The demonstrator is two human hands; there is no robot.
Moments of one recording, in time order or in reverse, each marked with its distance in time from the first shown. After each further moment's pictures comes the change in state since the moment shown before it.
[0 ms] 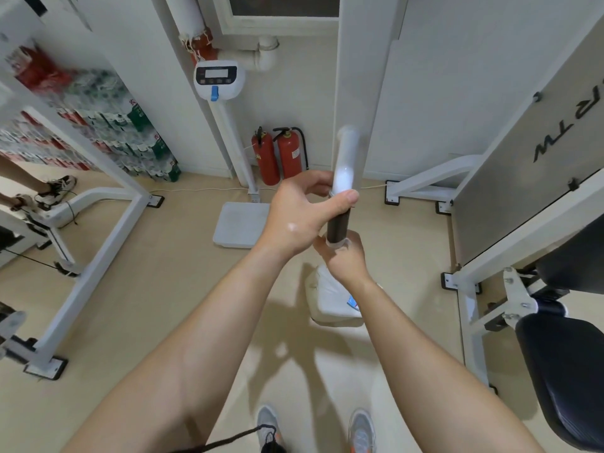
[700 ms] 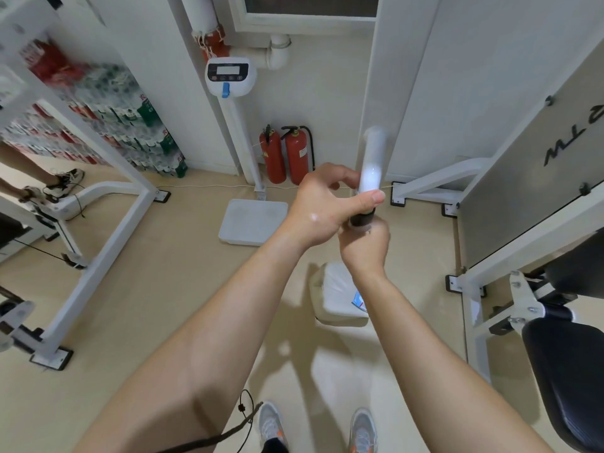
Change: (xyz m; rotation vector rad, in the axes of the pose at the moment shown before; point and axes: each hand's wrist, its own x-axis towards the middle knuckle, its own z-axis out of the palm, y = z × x) left_hand 0.002 0.007 -0.001 -0.008 -0.073 -0.036; right_hand -0.011 -0.047 0.008 -0.001 0.314 -0.017
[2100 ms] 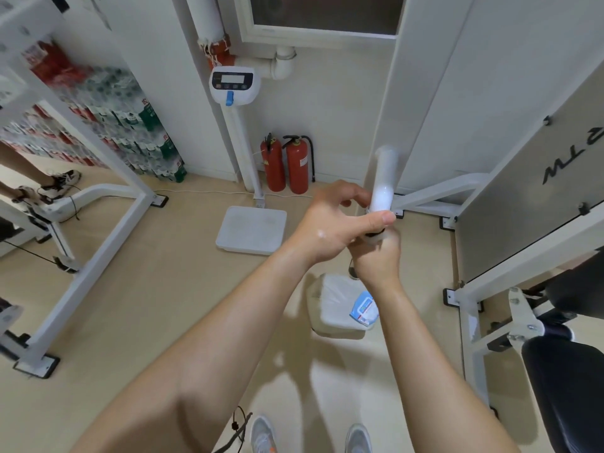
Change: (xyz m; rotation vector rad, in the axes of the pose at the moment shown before) left_hand 0.005 -0.008 -0.003 -0.048 -0.077 -0.008; right_hand 0.010 0.002 -0.007 0.099 -0.165 -0.119
